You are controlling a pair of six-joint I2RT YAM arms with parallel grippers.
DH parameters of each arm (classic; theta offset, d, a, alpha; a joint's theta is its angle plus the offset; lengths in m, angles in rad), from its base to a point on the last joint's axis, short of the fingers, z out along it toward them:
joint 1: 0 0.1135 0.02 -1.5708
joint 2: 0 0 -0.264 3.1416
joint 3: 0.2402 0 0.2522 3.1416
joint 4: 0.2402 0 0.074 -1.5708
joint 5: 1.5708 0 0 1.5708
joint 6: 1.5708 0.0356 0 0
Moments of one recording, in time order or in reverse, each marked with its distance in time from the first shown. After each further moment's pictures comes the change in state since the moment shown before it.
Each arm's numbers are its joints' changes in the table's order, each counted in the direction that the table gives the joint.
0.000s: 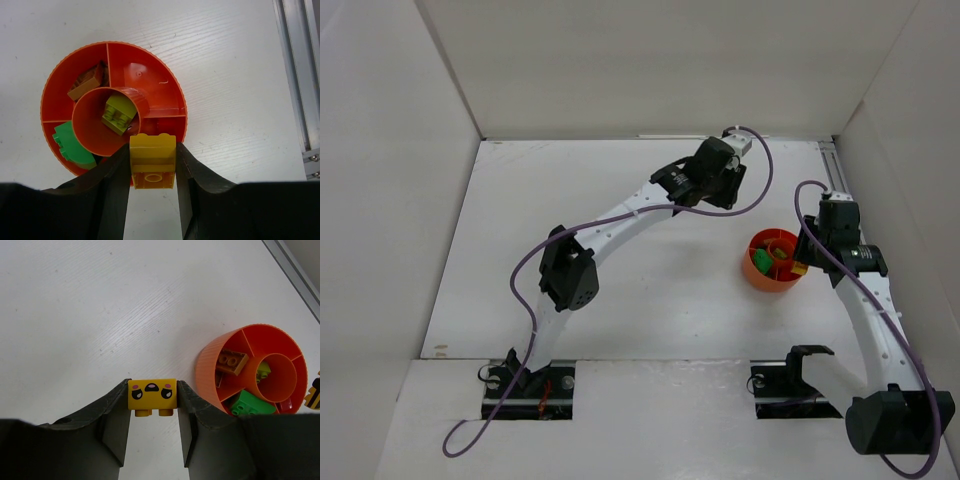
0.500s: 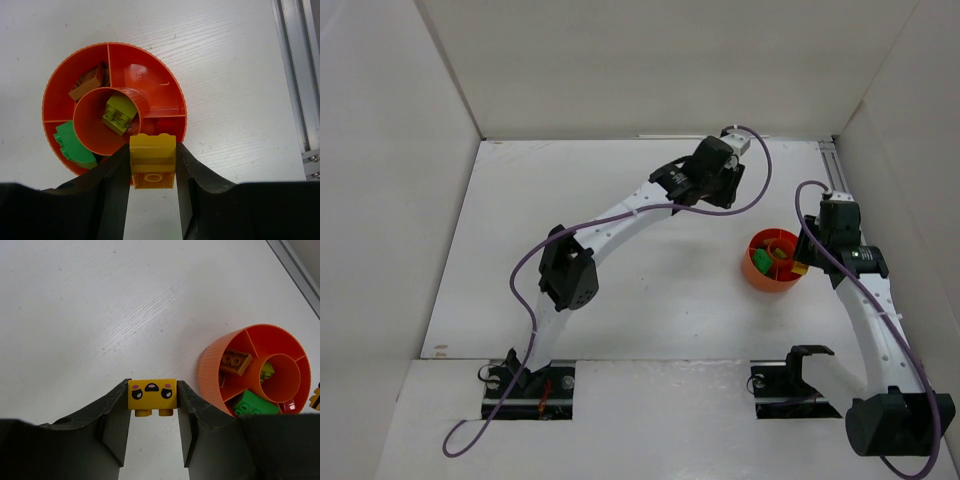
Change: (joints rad) left arm 0.006 0.000 0.000 0.003 0.000 0.000; right arm 0.000 -0.009 0.000 0.000 0.000 0.000
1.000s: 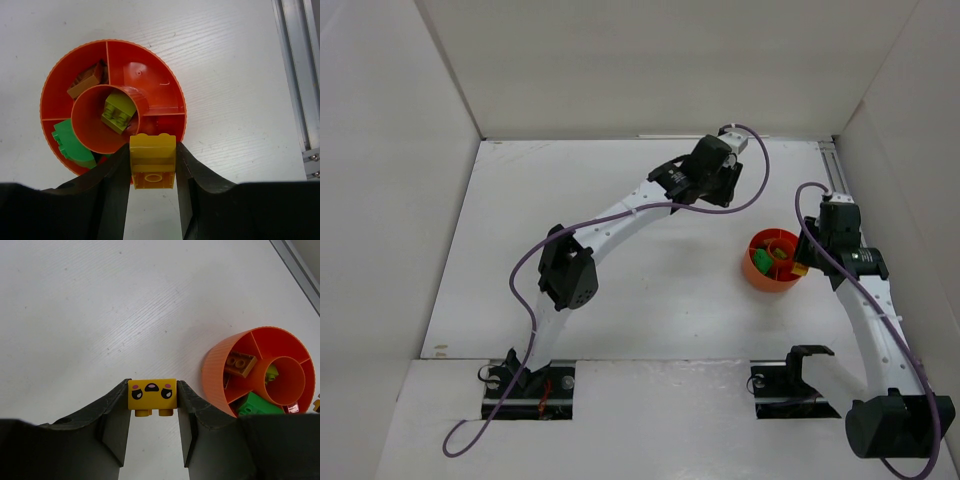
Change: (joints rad) left arm 0.008 0.000 0.000 0.005 -0.008 -0.002; right arm 0.000 -0.012 -0.011 -0.001 0.000 0.000
